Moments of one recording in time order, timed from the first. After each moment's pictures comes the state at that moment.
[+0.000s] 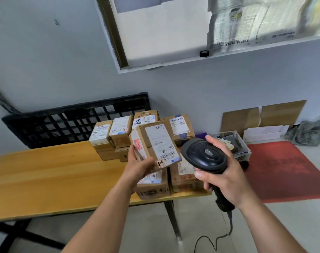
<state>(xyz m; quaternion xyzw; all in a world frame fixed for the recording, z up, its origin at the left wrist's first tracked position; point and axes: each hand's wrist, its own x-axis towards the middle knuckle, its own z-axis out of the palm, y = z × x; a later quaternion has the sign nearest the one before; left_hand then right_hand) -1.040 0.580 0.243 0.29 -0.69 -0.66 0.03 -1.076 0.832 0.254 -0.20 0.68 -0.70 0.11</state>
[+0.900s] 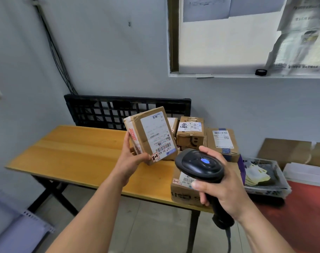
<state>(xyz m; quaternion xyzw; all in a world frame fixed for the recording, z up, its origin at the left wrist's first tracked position) -0.948 0.479 0.285 0.30 -0.69 -0.63 0.20 -1.038 0.727 0.285 -0.33 0.65 -0.65 0.23</state>
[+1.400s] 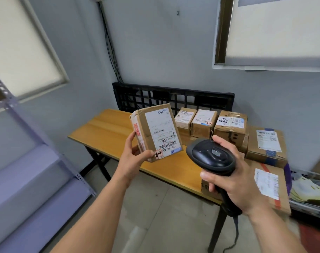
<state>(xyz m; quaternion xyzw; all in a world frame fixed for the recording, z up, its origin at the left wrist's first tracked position) -0.853 0.483 0.288 0.36 -0.66 -0.59 0.30 -1.018 0.692 0.285 -0.40 0.61 -0.64 0.25</state>
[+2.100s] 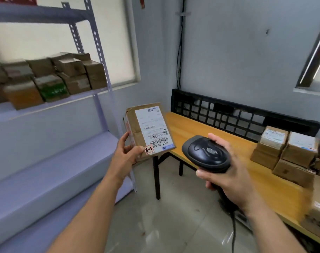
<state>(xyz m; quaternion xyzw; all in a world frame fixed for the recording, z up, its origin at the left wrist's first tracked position) -0.548 0.356 0.308 0.45 -0.58 -0.52 0.44 -0.771 0.514 0.319 -0.55 0.54 -0.58 0.28</state>
